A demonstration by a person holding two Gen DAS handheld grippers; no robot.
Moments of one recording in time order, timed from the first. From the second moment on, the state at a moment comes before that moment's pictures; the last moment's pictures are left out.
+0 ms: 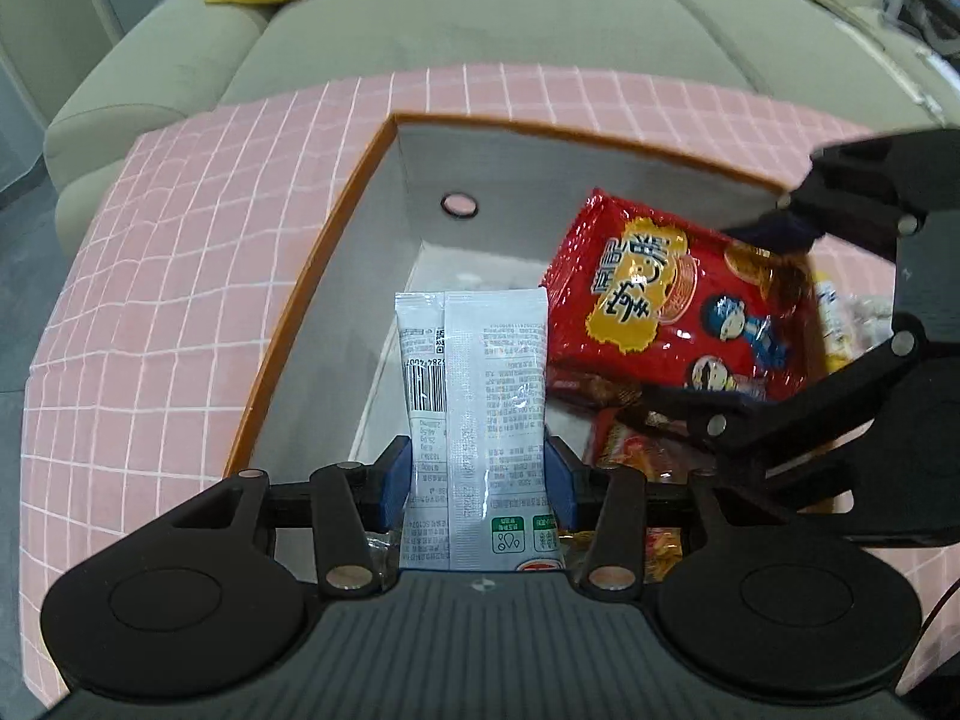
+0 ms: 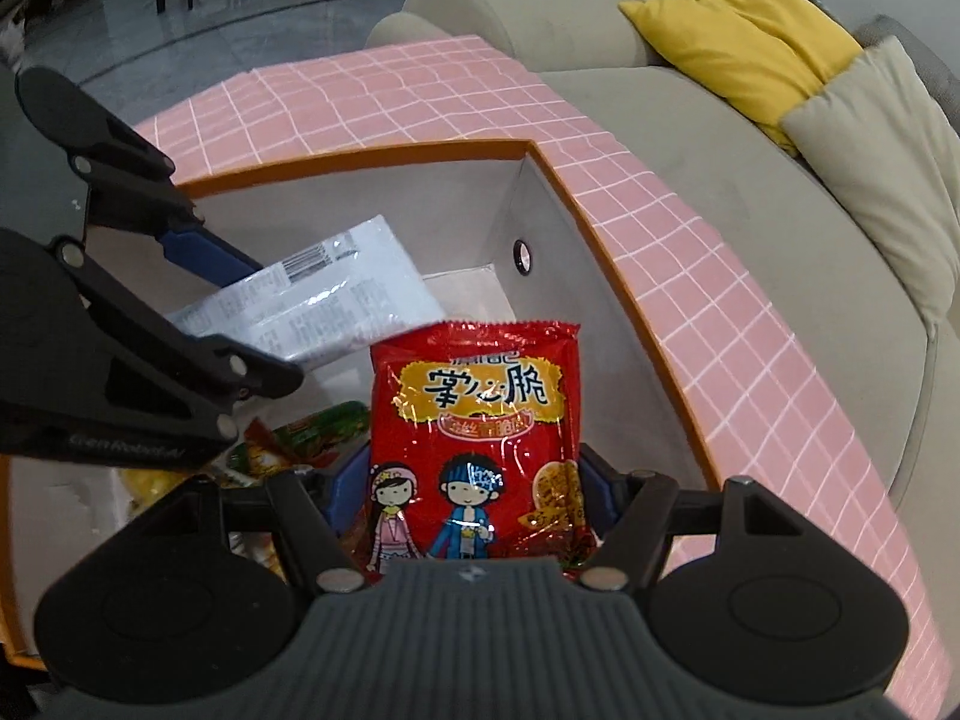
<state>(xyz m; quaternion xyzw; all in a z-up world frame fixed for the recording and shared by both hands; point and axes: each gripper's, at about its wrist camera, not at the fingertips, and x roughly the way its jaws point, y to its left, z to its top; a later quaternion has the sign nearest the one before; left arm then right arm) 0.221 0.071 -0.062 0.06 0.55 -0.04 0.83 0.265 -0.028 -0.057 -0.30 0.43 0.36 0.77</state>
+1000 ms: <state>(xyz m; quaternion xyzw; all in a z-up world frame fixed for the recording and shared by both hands) 0.209 0.068 -0.044 0.05 0.53 -0.02 0.84 0.270 -0.020 -0.047 -0.32 0.42 0.36 0.76</state>
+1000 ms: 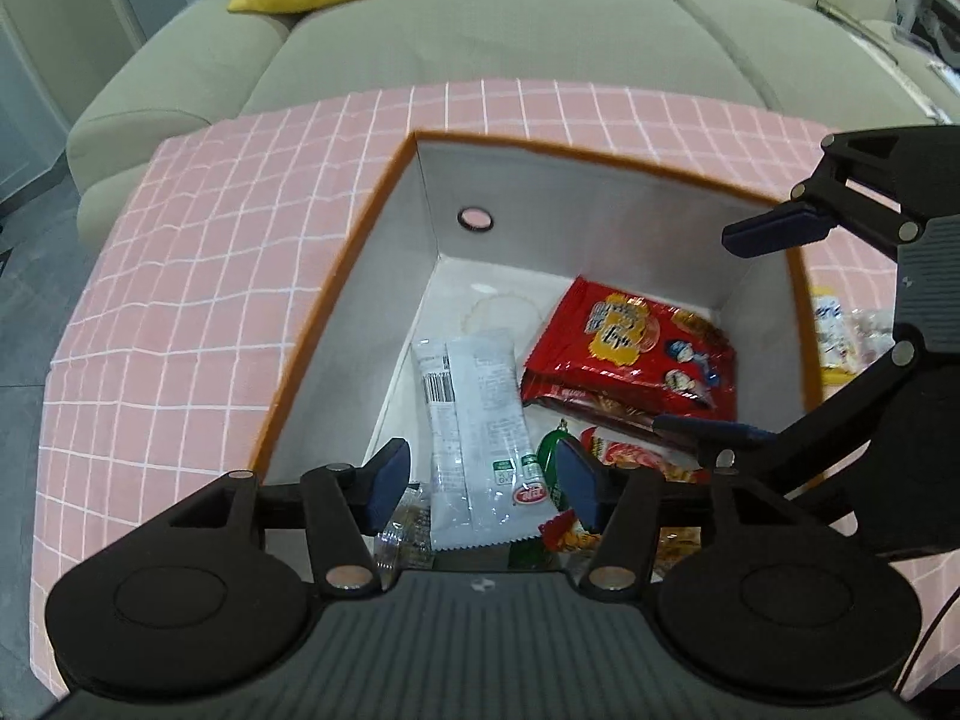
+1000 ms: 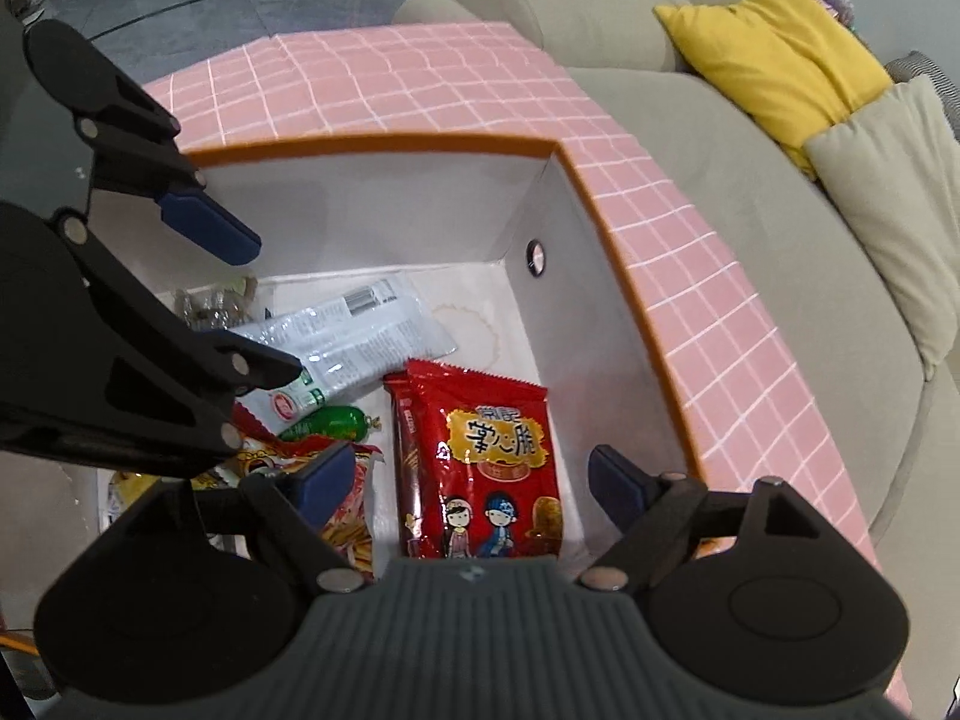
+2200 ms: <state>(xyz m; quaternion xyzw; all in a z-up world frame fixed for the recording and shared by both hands) 0.079 -0.039 0.005 -0.02 0.38 -0.08 0.92 0.083 -0.207 -0.025 -0.08 0.33 0.15 0.93</state>
